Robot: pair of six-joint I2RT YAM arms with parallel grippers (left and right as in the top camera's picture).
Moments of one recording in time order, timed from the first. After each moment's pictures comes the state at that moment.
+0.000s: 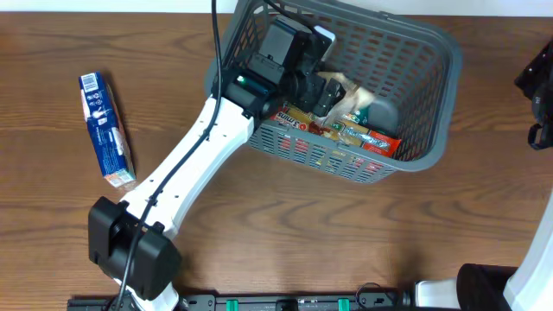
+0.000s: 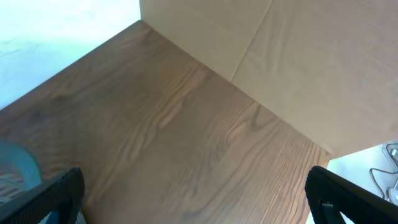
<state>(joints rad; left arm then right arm) -0.58 1.83 1.73 -0.67 0.17 -0.03 -0.06 1.60 2.39 -1.69 0.73 0.55</state>
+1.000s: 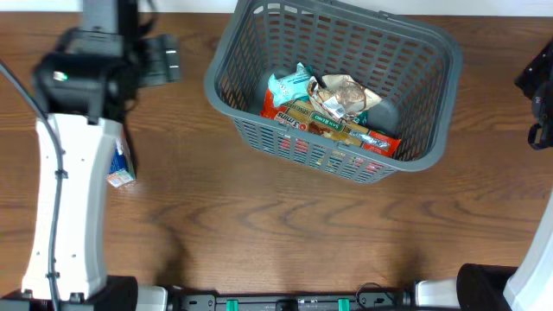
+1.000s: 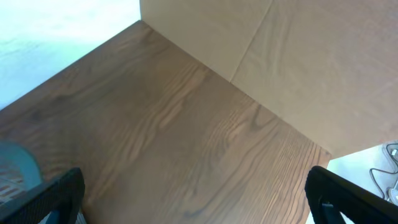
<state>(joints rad) -0.06 1.59 1.91 -1.24 -0.28 -0.27 -0.06 1.60 2.39 -1.69 0.73 0.55</state>
